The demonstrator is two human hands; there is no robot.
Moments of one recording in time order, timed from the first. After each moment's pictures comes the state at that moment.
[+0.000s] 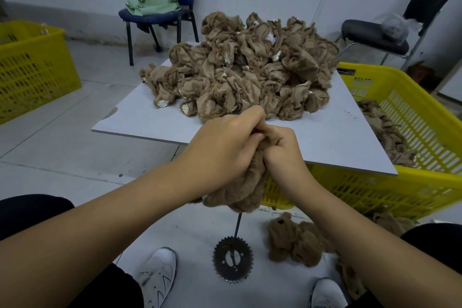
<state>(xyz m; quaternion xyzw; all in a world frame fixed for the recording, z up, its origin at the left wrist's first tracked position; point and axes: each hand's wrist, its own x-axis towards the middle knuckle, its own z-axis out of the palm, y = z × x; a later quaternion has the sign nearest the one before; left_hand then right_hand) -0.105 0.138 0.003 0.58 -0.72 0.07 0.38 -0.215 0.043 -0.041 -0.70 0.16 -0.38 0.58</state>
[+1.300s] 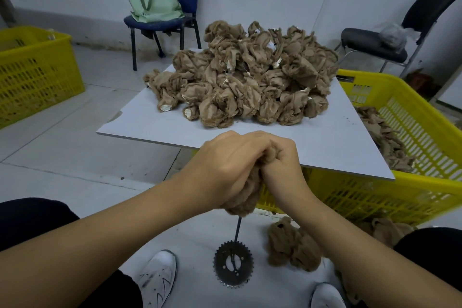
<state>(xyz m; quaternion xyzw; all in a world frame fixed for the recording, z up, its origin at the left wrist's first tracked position) -0.110 0.150 -0.017 0.50 -0.76 0.16 0.37 -0.219 0.055 -0.046 -0.74 0.13 -0.42 0.50</state>
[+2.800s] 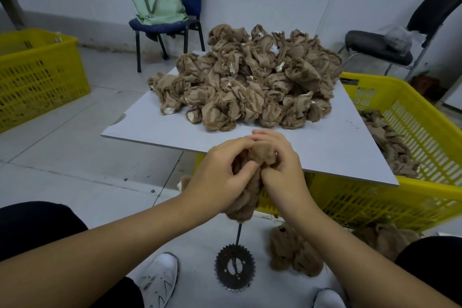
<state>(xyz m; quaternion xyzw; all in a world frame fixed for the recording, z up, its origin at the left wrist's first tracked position) -0.111 0.147 -0.038 0.59 -0.62 -0.06 0.52 -0.227 0.058 -0.049 -0.73 0.23 -0.42 0.49</state>
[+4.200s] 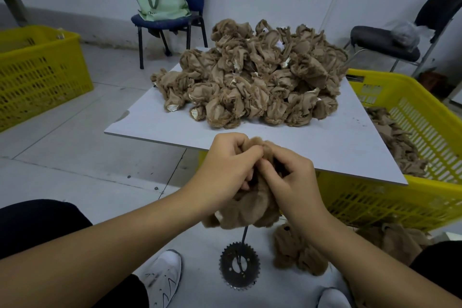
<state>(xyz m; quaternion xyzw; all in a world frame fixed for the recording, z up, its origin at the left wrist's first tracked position) -0.116 0.145 -0.014 0.62 -0.43 -0.31 0.58 -0.237 0.066 -0.050 -0.80 0.18 -0.41 0.39</state>
